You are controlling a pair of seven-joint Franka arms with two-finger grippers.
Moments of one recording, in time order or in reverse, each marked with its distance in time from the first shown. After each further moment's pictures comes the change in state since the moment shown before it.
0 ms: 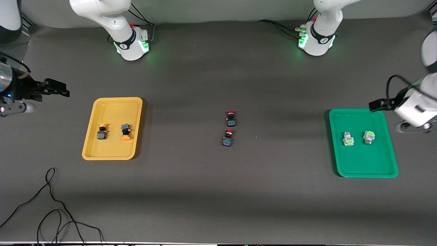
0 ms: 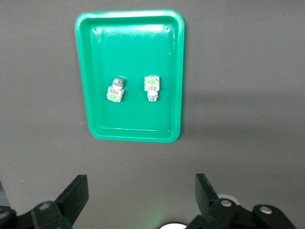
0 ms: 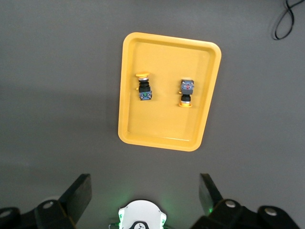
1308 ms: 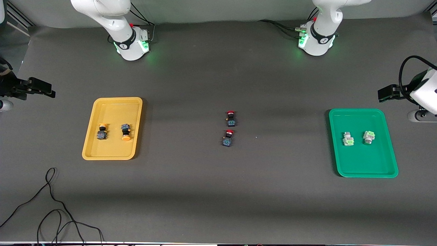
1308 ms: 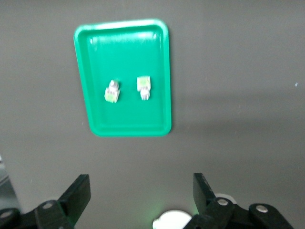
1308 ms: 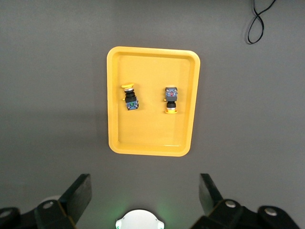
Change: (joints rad) left arm -0.350 -0.012 0.340 0.109 -0.056 -0.066 0.062; right arm -0.091 -0.011 0.066 0.014 -0.028 0.031 0.039
